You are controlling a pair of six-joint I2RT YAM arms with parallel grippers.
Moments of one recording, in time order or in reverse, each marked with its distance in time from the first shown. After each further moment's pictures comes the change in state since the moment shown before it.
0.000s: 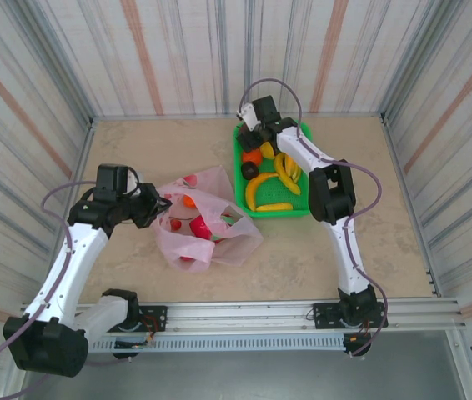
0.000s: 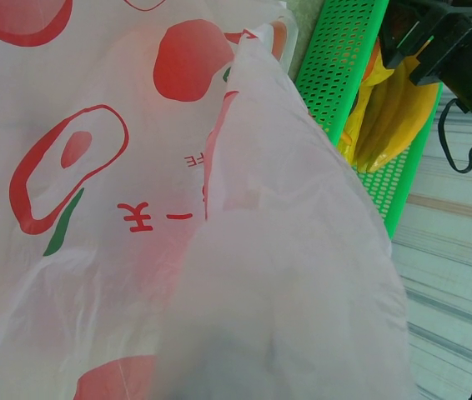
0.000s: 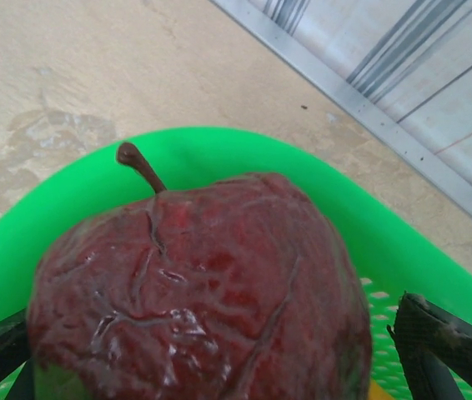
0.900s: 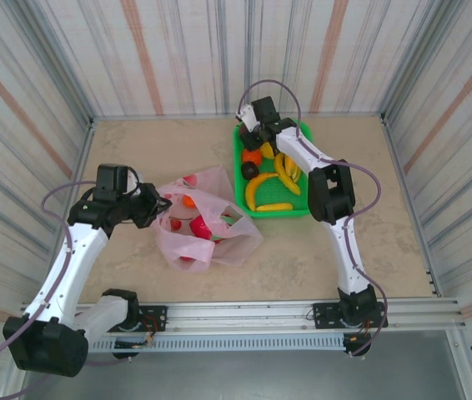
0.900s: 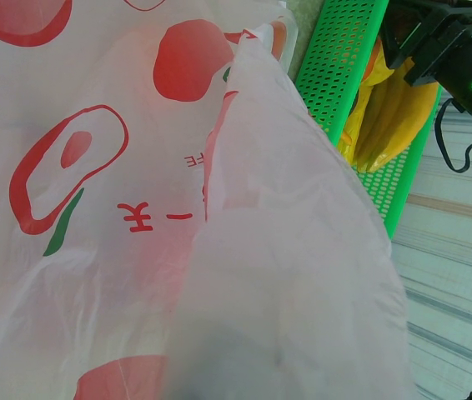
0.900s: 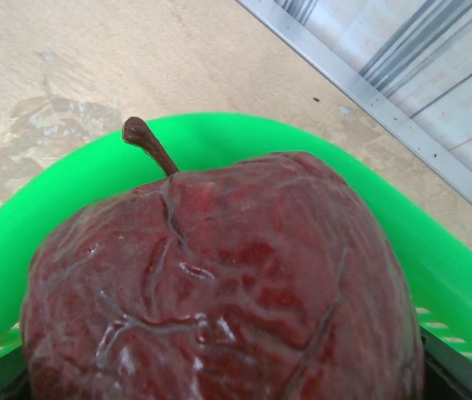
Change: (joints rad) left arm 0.000 0.000 0.000 0.000 0.000 0.000; right arm 0.001 -0.012 -0.005 -0.002 -0.003 -0.012
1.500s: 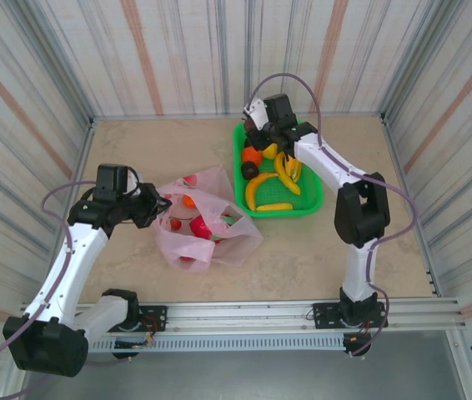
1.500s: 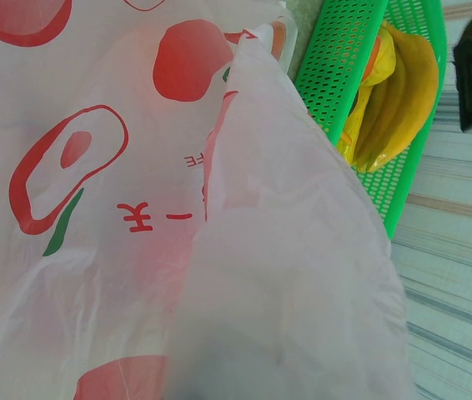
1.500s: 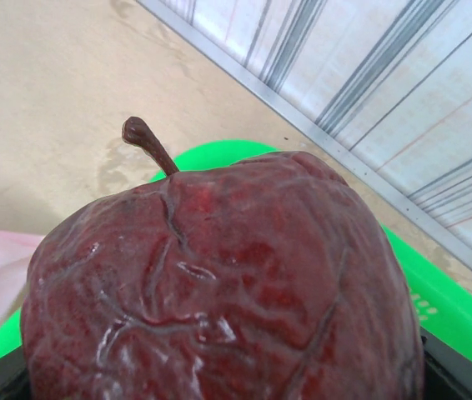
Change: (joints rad) left arm 0.000 0.000 0.000 0.000 0.000 0.000; right arm 0.032 -0.454 -0.435 0.129 0.007 0.023
